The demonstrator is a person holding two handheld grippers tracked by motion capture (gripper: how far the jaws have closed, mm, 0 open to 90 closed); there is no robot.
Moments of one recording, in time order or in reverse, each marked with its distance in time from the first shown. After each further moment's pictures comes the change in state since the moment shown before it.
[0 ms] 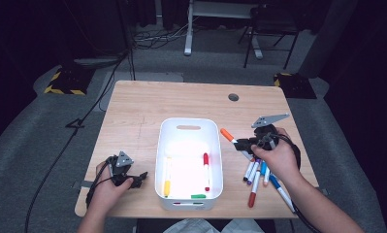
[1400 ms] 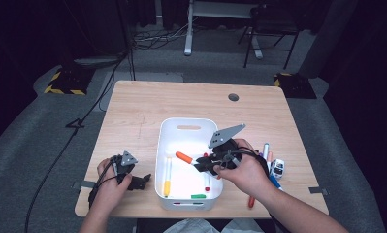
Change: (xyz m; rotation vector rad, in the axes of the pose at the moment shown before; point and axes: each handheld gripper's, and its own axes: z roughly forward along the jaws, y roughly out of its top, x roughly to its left) left arm -0.006 0.005 0.007 0.035 0.008 0.001; right arm 0.112 0.041 0.032 0.058 0.232 -0.232
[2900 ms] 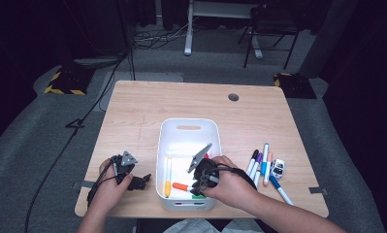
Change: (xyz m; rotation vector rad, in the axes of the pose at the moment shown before) left arm 0.000 0.000 0.000 0.000 0.000 0.001; right arm 0.020 -0.015 0.060 0.339 0.050 -0.076
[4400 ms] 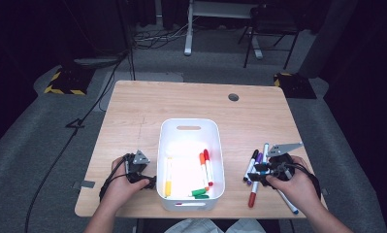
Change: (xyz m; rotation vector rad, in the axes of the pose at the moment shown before) left arm -0.027 0.023 0.009 0.041 -0.108 0.088; right arm -0.059 -0.168 -0.073 -0.281 -0.231 0.407
